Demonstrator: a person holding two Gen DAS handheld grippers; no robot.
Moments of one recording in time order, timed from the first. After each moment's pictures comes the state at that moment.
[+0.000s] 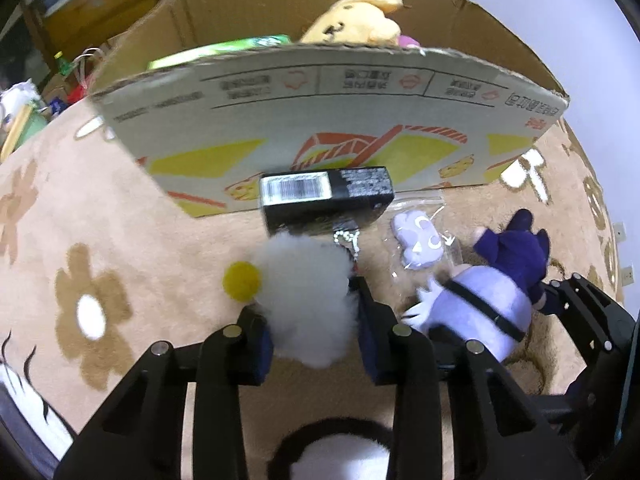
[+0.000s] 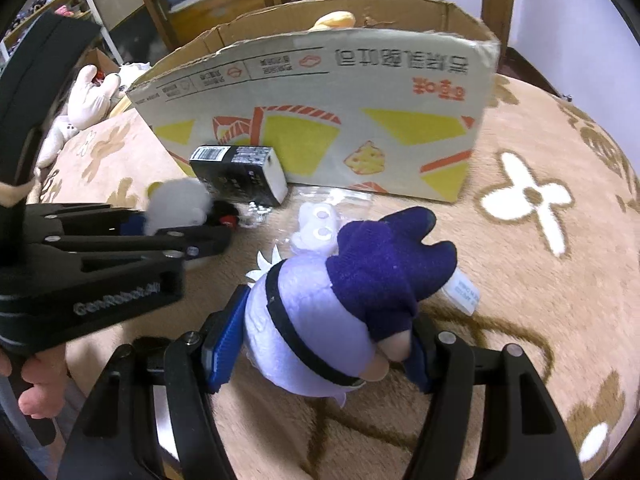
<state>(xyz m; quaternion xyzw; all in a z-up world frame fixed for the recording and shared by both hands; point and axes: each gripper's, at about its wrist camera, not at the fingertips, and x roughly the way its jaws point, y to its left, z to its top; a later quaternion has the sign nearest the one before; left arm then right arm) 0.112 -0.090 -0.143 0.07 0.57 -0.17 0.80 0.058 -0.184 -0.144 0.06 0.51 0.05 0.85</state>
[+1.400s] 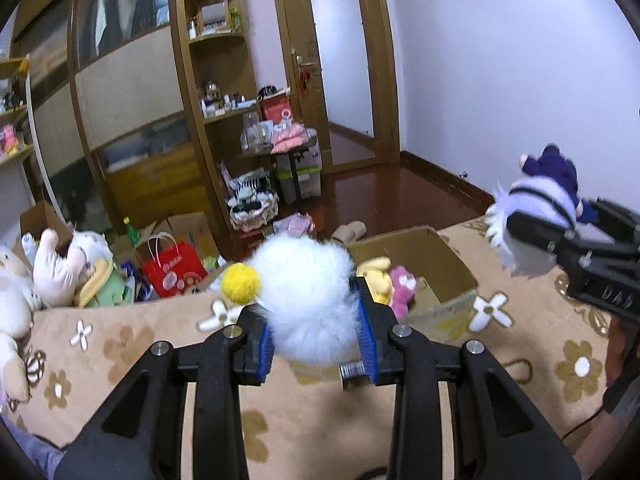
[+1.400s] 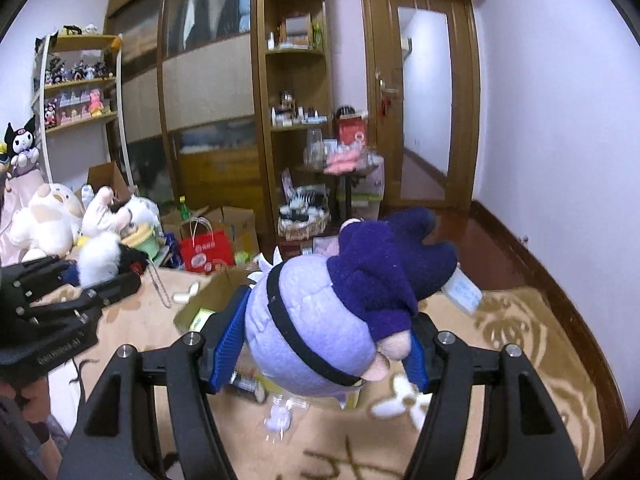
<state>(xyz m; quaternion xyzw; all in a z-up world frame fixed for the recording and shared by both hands) 0.066 -0.048 0.046 0.11 0.26 -0.16 0.95 0.036 -0.219 0.055 0.02 0.23 0.01 0.97</state>
